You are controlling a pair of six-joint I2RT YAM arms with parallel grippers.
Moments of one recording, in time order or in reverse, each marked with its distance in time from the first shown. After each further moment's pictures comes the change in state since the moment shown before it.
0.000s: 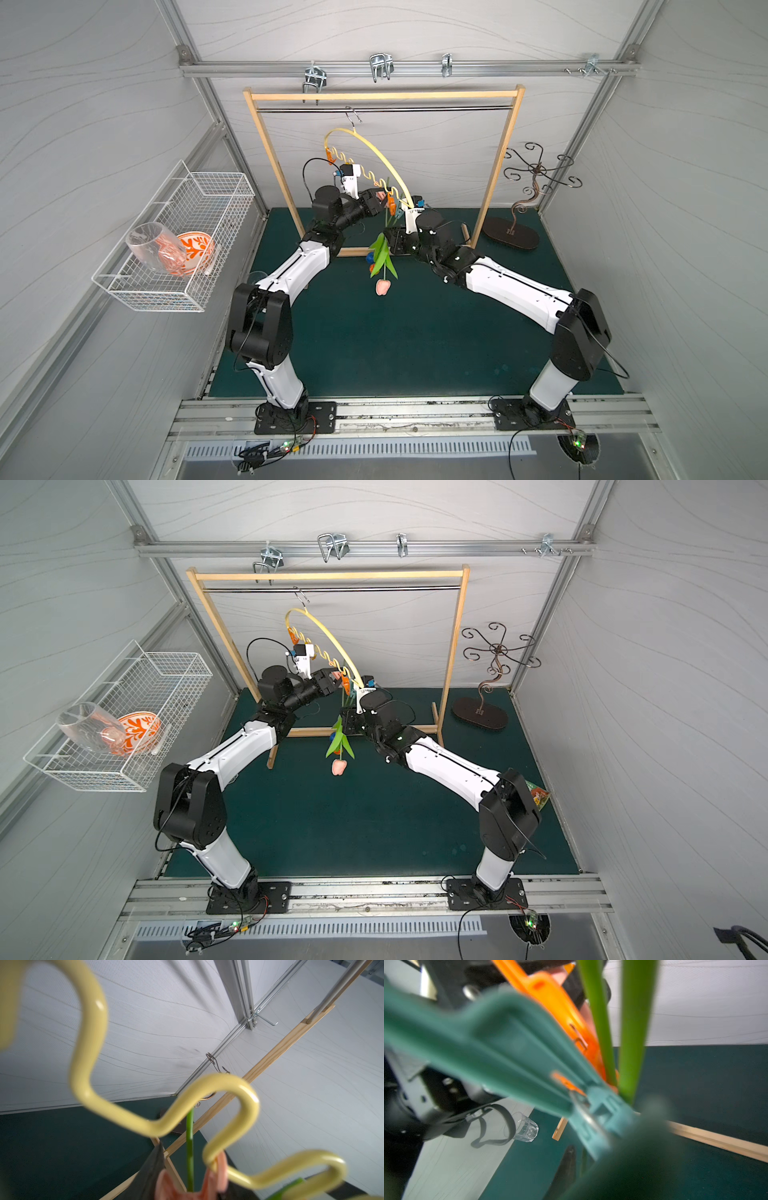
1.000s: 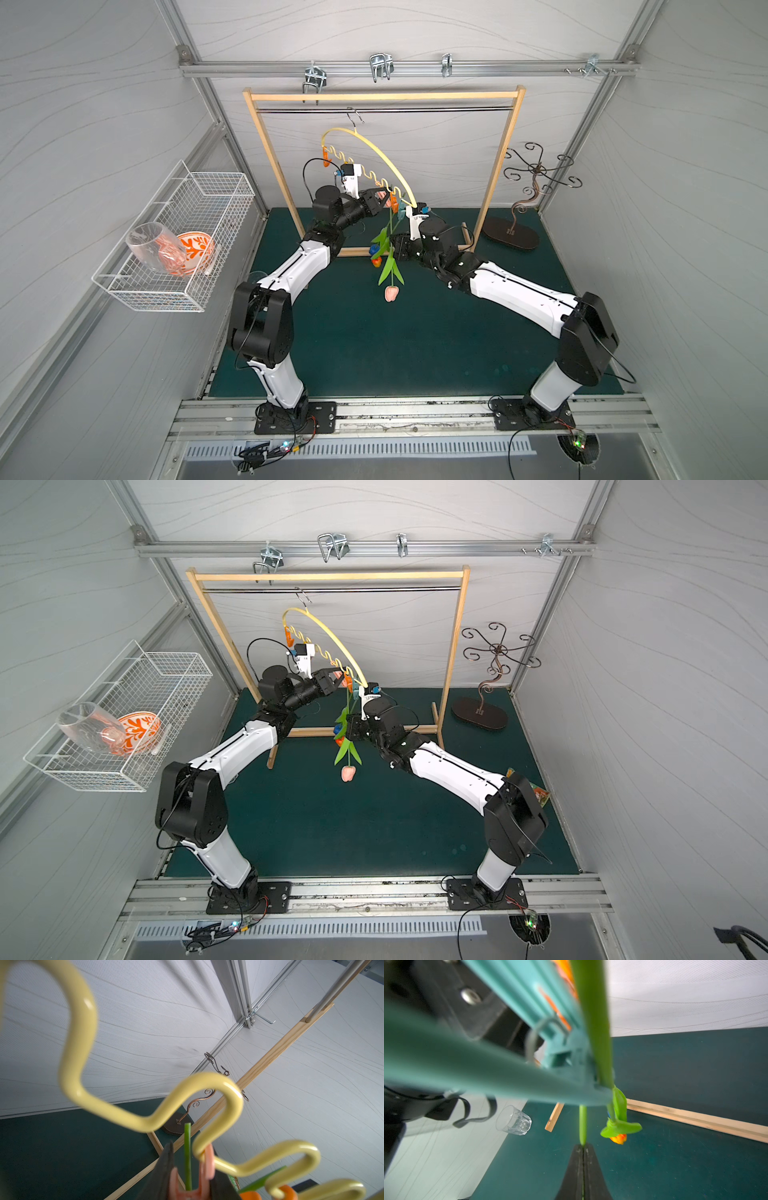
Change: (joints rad) left arm 0.003 0.013 0.006 0.025 0.016 0.002; right arm -0.002 -0.043 -0.083 0.004 0.014 0.008
